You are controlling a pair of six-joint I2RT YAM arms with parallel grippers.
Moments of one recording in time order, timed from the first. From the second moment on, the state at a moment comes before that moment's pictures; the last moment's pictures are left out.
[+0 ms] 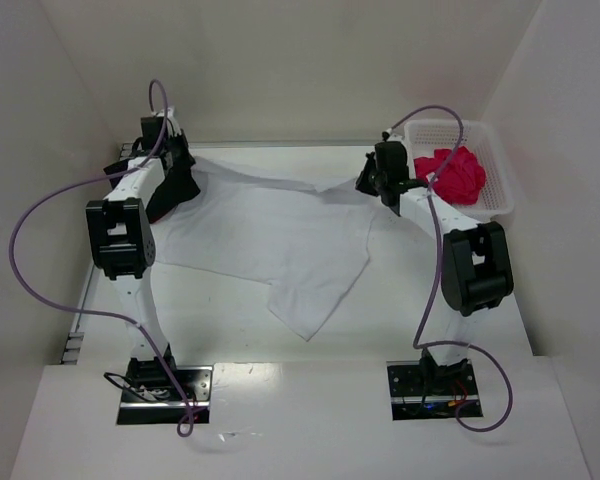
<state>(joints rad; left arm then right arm) 0.11 2.17 1.83 -0.26 0.17 -0.23 0.25 1.78 1.30 -0.07 0.05 0.49</state>
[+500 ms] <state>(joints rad) 0.15 2.01 1.56 -0.26 0.12 -0.23 0.39 1.65 1.08 -0.12 0.05 0.56</state>
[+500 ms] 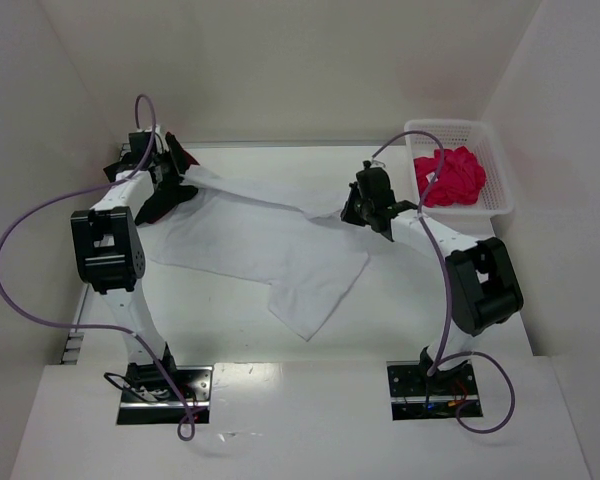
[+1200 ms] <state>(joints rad) 0.15 2.01 1.56 -0.29 0.13 -0.26 0.39 1.59 0.98 -0.26 0.03 0.53</state>
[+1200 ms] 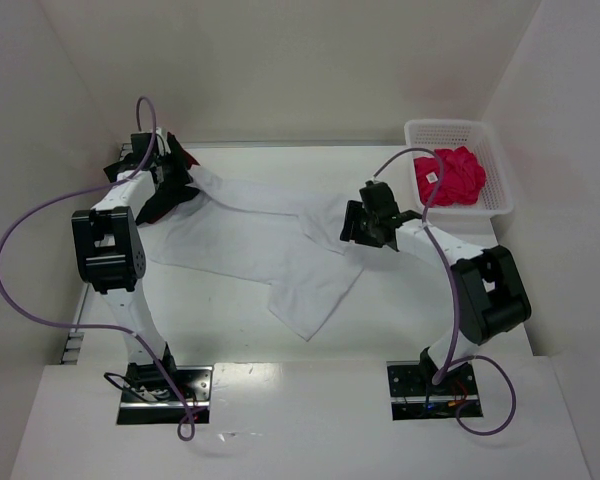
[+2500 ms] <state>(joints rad) 0.15 1.73 1.58 -0.27 0.03 -0.32 0.35 2.11 1.51 -0.38 0.10 0.47</state>
